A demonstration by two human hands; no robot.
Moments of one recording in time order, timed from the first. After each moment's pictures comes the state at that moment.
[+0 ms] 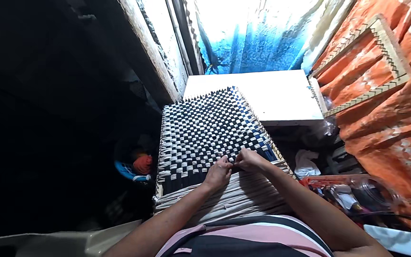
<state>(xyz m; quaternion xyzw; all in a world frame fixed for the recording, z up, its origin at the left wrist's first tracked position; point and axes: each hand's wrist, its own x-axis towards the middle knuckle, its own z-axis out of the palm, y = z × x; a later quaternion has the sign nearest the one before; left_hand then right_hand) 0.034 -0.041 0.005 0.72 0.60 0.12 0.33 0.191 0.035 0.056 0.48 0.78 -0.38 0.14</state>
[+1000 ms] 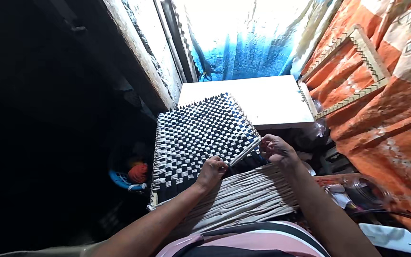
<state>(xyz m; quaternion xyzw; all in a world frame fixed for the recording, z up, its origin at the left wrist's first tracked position) 0.023 -0.030 0.007 0.74 0.56 0.28 0.25 0.266 0.056 0.083 0.52 0.24 -0.72 -0.40</state>
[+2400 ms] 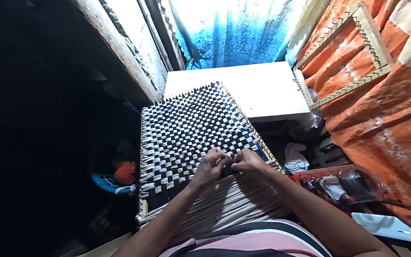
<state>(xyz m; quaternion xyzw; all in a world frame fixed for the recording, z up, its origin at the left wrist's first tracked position) 0.030 -0.019 0.029 0.69 0.48 0.37 0.40 0.221 0.039 0.049 0.54 0.73 -0.42 0.05</state>
